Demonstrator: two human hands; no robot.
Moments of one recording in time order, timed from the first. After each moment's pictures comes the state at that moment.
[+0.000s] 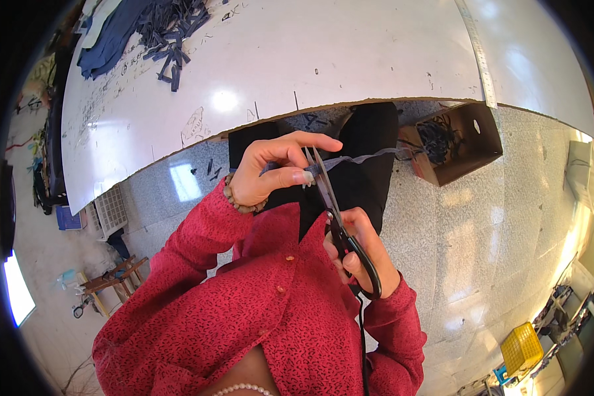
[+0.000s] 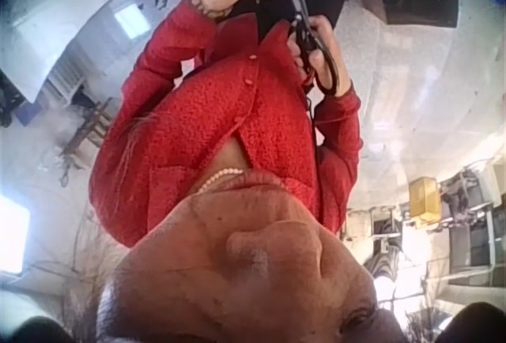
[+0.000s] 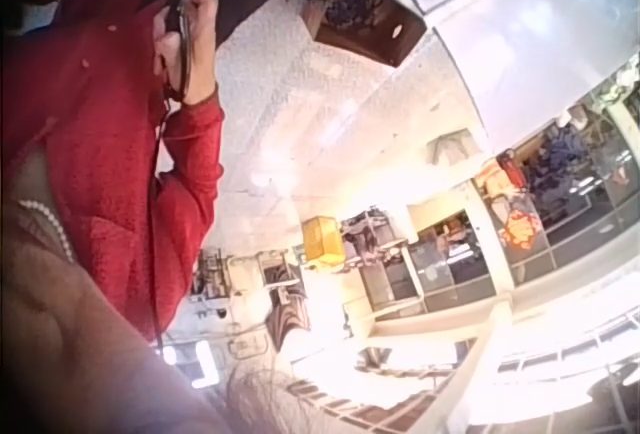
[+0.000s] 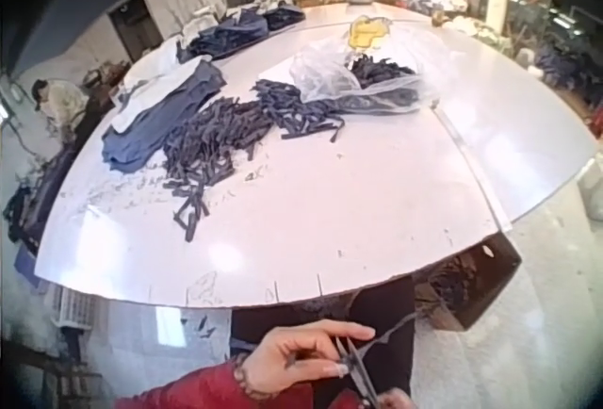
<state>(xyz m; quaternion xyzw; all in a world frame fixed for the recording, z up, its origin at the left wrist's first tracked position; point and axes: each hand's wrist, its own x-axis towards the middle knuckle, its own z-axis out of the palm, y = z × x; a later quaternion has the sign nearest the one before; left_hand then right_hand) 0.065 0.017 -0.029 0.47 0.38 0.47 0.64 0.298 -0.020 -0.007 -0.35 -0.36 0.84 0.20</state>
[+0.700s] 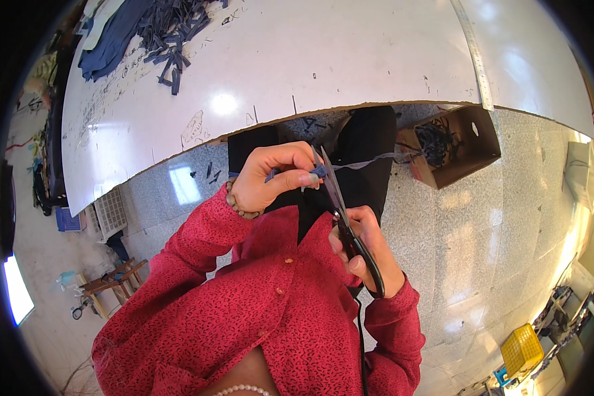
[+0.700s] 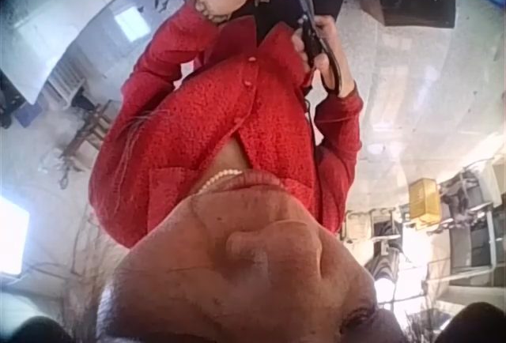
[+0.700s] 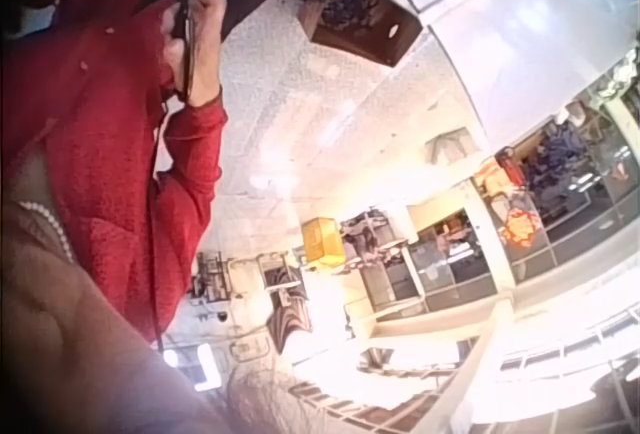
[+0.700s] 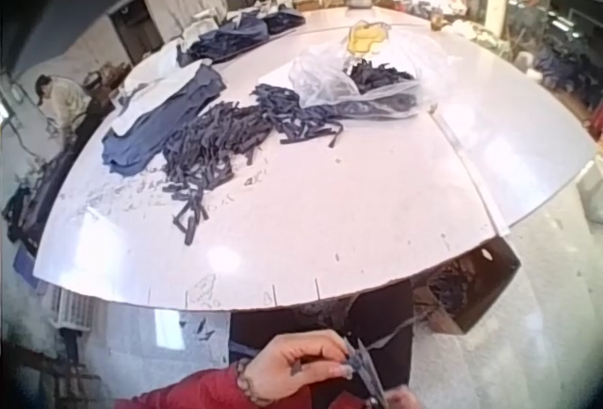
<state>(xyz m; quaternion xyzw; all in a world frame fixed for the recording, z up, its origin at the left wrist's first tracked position) 0.070 0.013 -0.029 0.46 0.40 0.44 0.65 0.304 -0.012 -0.009 -0.36 -0.40 0.82 0.20</state>
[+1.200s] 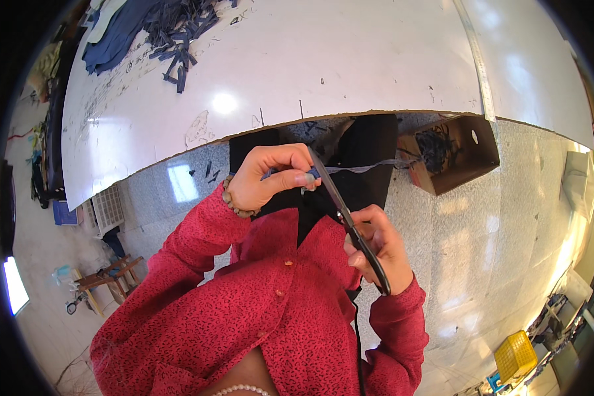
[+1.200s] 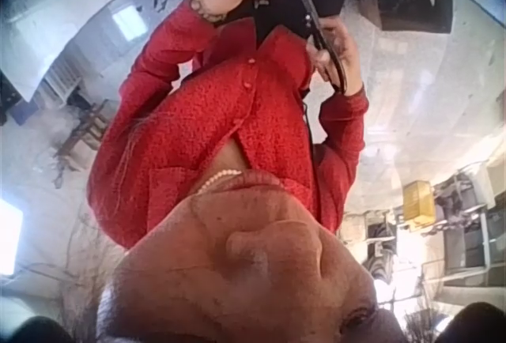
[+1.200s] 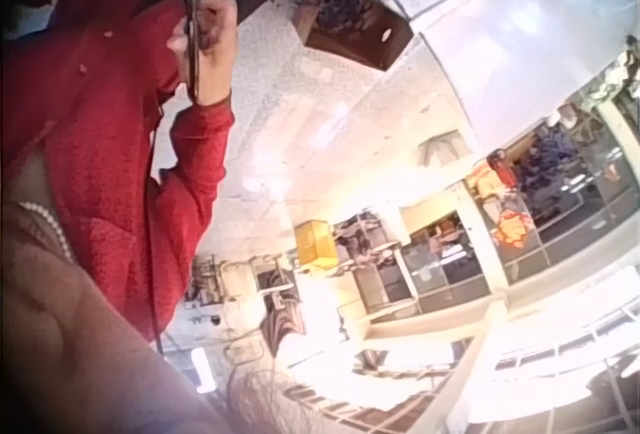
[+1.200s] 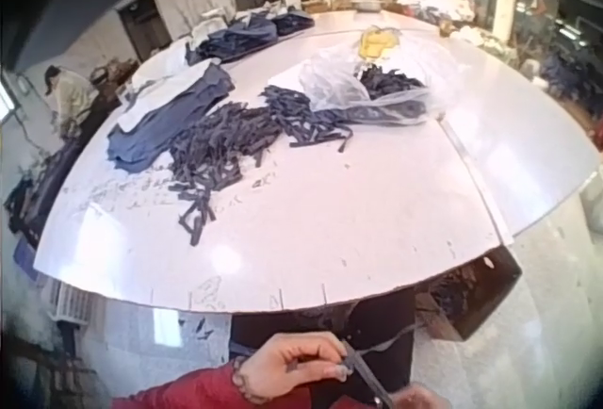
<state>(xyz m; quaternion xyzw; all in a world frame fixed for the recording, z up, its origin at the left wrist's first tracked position) 0.061 0.013 -0.028 0.43 0.39 0.45 0.68 0.313 0.001 -0.007 -0.38 -0.38 0.82 0.21</state>
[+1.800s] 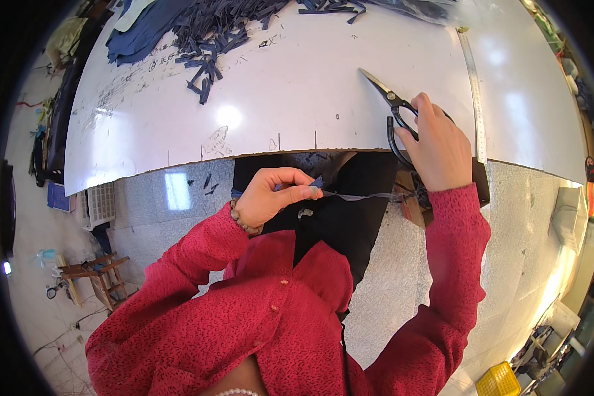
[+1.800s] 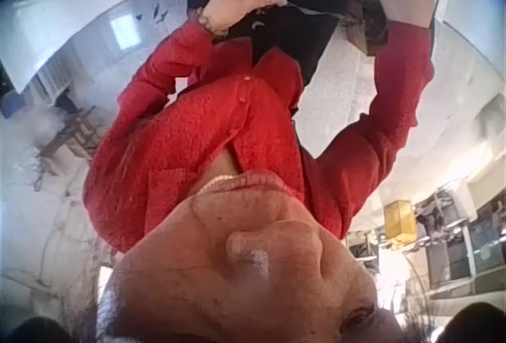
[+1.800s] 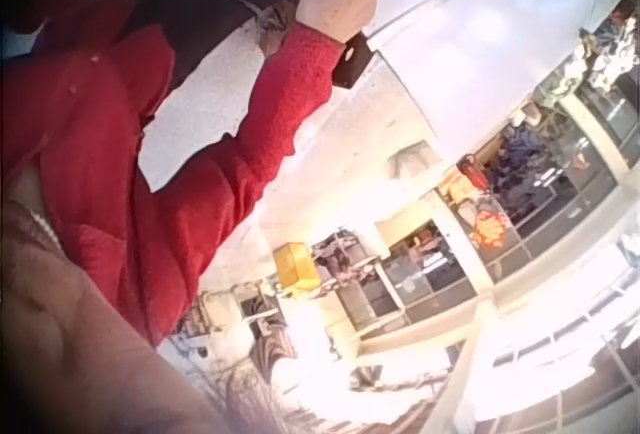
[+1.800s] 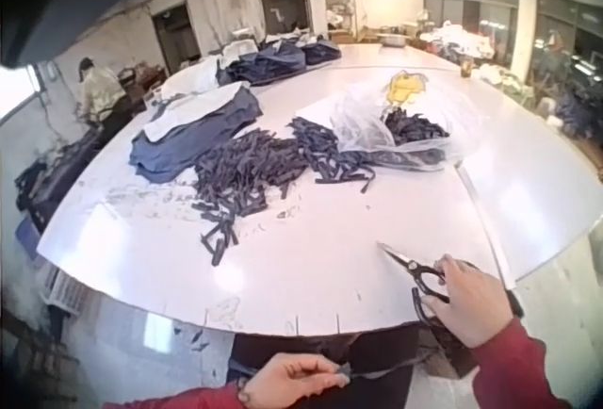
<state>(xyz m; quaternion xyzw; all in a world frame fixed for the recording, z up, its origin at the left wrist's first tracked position) 0.059 0.004 -0.035 0.37 0.53 0.44 0.63 0.271 0.179 0.026 -0.47 -0.87 0.11 0.10</state>
